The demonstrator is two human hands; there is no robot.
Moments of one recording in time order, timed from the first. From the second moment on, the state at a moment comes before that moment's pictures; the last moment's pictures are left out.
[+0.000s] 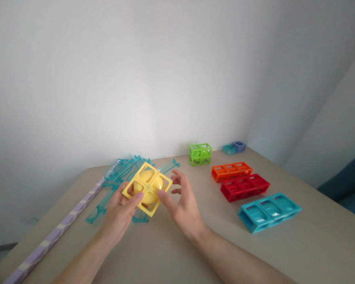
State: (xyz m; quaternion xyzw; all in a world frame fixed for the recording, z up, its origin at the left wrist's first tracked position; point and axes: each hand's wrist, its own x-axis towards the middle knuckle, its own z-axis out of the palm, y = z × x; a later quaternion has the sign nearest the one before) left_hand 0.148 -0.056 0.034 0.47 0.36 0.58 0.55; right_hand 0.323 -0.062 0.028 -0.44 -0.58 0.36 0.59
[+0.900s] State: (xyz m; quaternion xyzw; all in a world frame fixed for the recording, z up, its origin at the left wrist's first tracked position) left_hand 0.150 -0.061 0.041 0.49 0.38 0.51 0.59; right_hand 0.319 -0.066 0.034 -0.34 -0.51 0.55 0.56
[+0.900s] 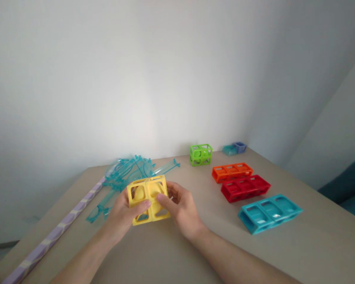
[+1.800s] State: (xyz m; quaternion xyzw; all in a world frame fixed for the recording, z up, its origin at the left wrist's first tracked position) left_hand 0.150 -0.063 0.015 0.63 0.34 0.42 0.56; right_hand 0.343 -0.027 0.007 -0.44 -0.38 0.49 0.66
